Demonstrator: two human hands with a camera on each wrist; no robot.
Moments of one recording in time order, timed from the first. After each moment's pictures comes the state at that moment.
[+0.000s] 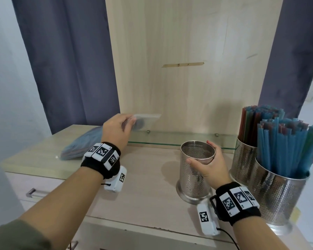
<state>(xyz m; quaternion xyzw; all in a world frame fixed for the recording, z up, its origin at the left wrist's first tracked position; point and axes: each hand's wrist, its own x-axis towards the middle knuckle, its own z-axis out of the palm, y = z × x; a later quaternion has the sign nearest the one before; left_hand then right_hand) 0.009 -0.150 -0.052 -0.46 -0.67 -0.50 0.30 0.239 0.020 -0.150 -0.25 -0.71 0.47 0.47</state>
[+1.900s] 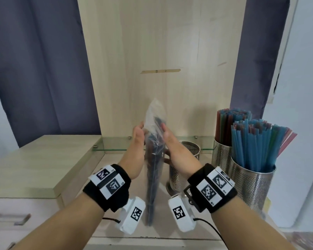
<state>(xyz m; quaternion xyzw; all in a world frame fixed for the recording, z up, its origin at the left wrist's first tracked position) 0.111 -0.137 -0.053 -0.48 -0.56 -0.63 -0.22 0.218 -0.040 -0.068 -0.14 -0.75 0.56 0.32</state>
